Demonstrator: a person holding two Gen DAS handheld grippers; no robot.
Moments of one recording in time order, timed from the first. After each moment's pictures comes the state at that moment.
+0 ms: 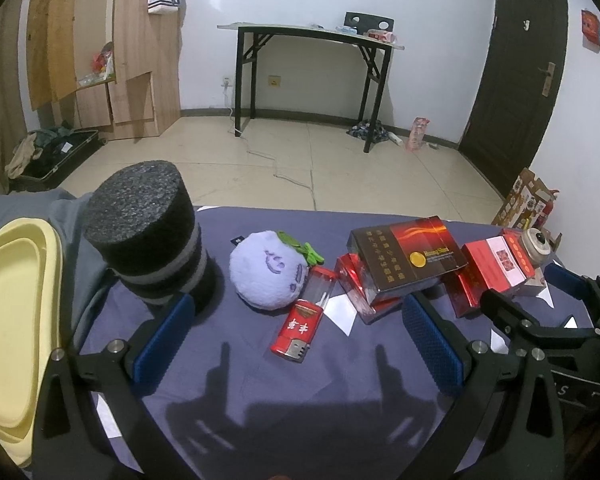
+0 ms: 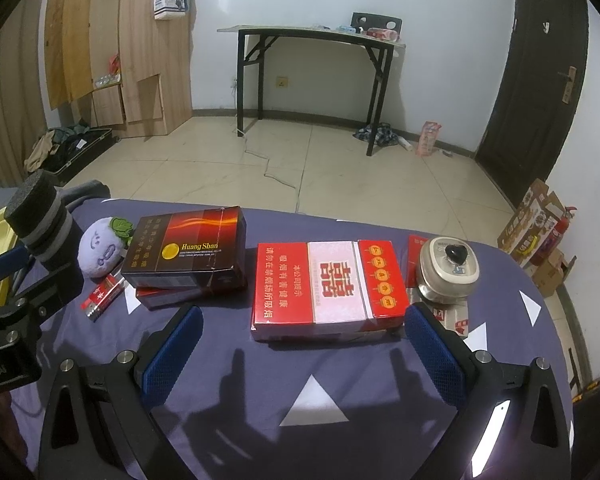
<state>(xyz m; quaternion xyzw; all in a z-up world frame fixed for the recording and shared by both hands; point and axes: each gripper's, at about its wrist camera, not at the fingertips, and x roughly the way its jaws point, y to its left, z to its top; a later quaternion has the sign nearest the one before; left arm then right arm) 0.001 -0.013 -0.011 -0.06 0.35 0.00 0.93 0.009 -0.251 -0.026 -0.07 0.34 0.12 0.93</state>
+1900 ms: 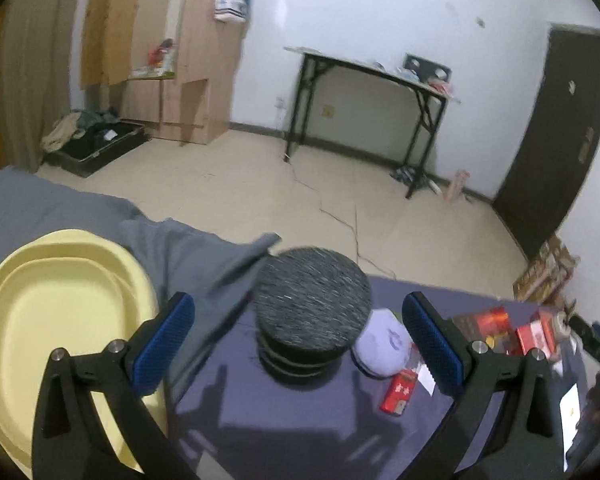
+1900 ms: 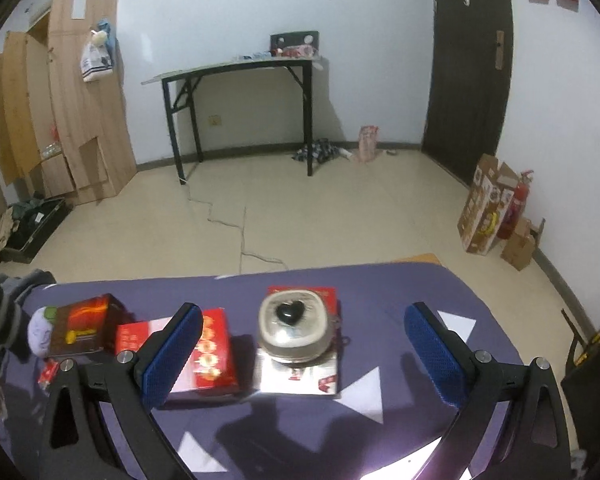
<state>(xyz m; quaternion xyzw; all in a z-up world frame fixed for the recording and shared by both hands) 0.014 0.089 0.022 -0.12 0.32 0.06 0.94 0.042 -0.346 -0.001 0.02 0.31 0.03 0.95</state>
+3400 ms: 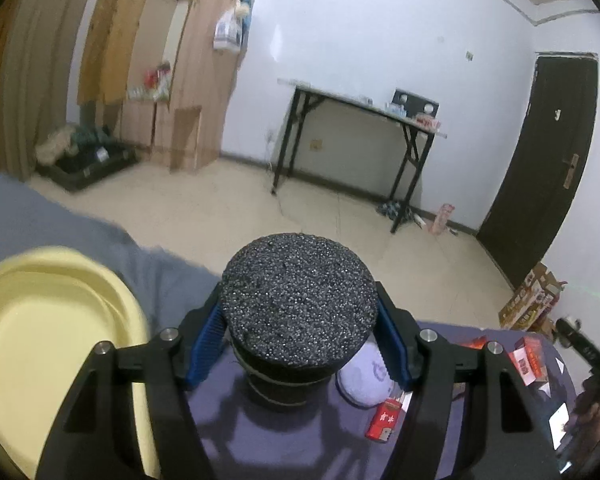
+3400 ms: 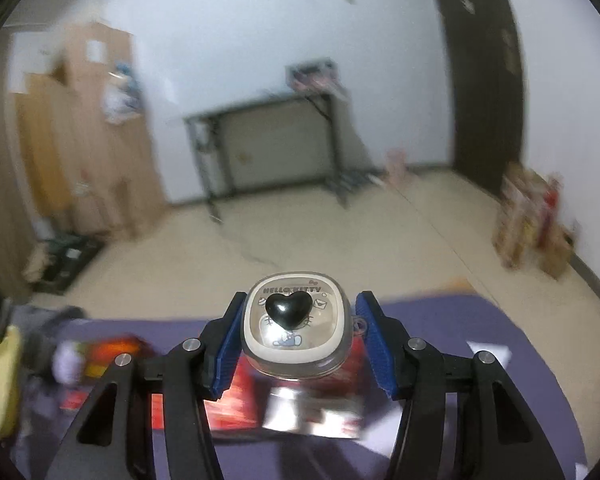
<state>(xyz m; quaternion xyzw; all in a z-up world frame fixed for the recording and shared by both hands) -0.005 0.097 0.045 -0.13 0.24 0.06 0.96 0.050 -0.385 0.020 0.06 0.22 0.12 0.97</state>
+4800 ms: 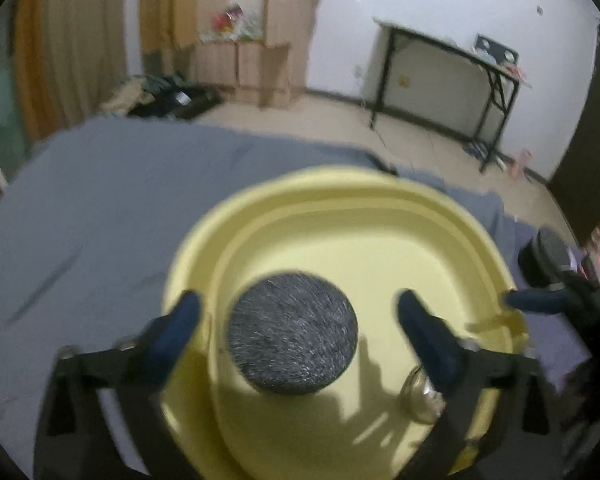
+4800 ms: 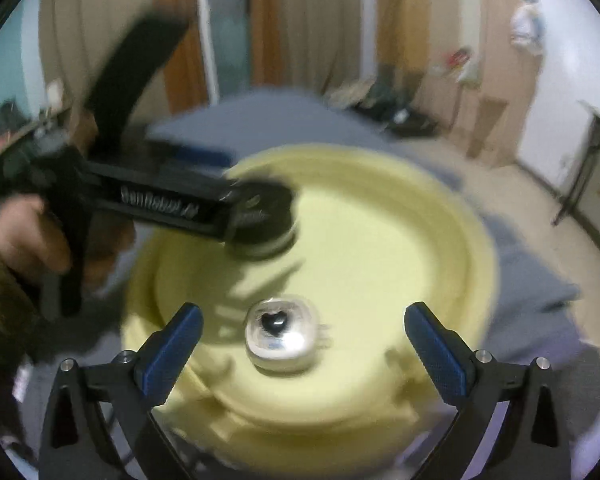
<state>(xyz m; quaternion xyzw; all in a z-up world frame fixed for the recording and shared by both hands) -0.098 0.322 -0.005 -0.10 0.36 0.16 0.91 -0.087 0.070 -0.015 -0.21 0.25 0.60 0.73</state>
